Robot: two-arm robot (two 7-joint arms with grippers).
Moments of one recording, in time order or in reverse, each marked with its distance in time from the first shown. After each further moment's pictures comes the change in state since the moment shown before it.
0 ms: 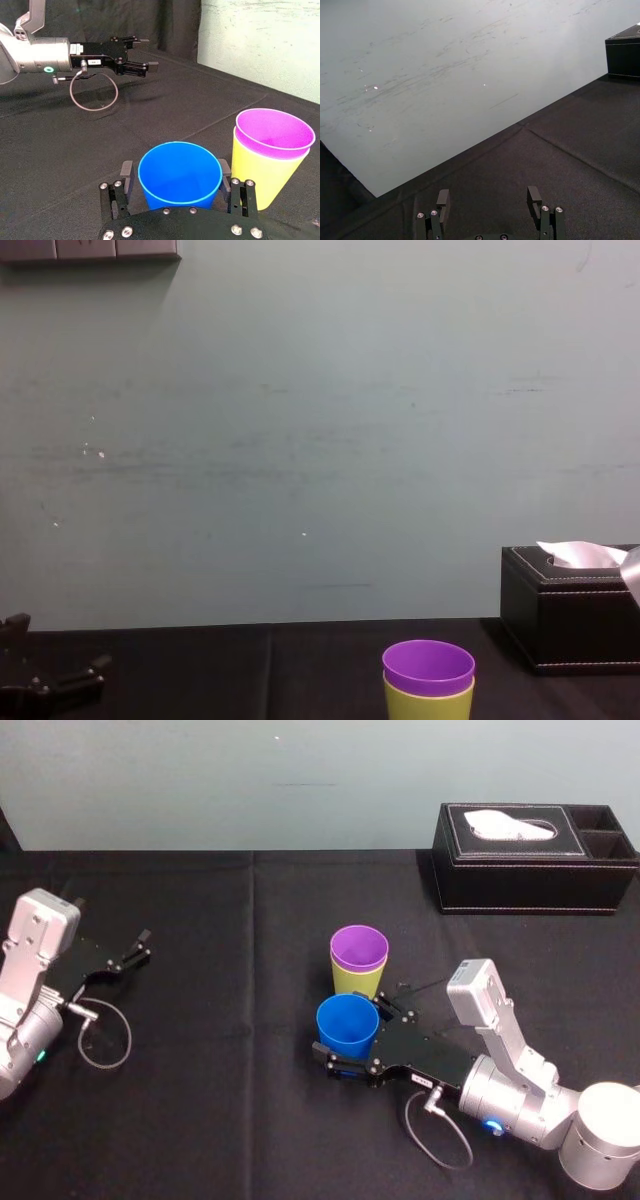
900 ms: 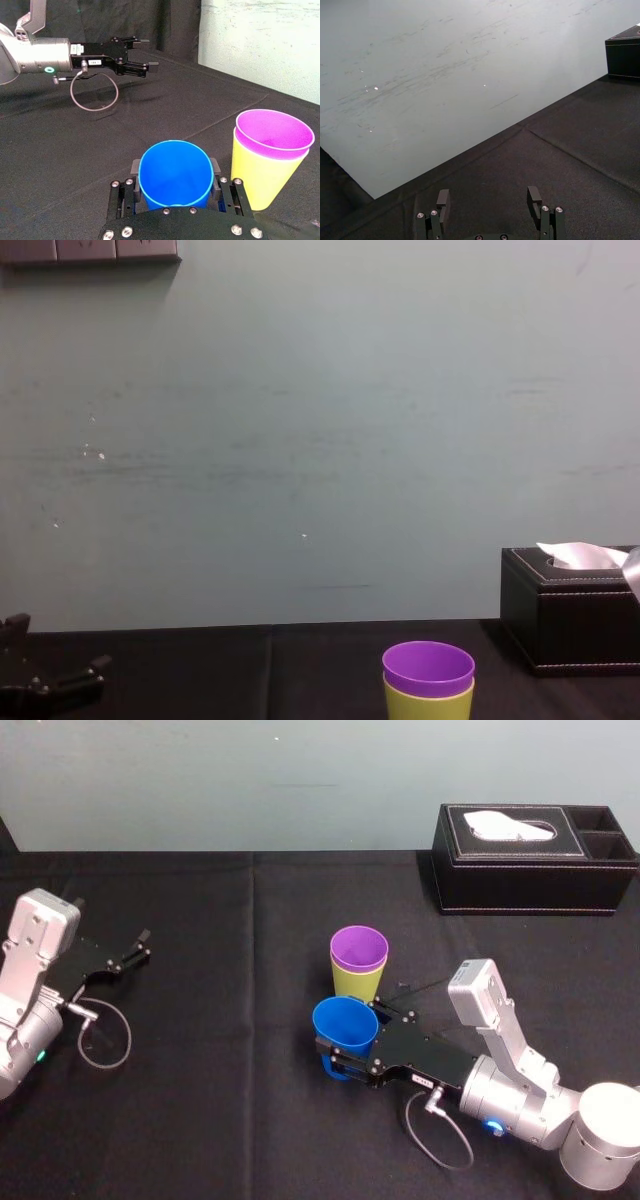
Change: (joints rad) left arm 0.000 0.000 0.000 0.000 0.000 0.000 0.000; right arm -0.002 0.002 0.001 -0.002 0.002 0.000 0.002
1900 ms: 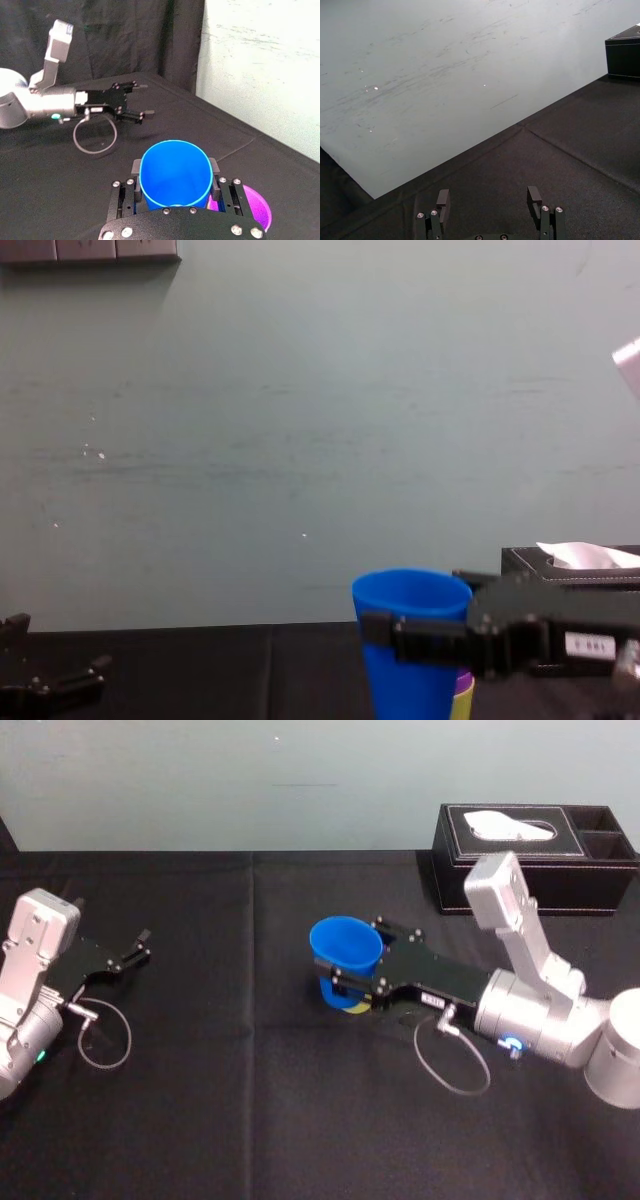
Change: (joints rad) left arm 0.000 0.000 0.000 0.000 0.000 0.000 0.000; right arm 0.100 0.066 0.021 -0.180 0.070 0.199 -0.001
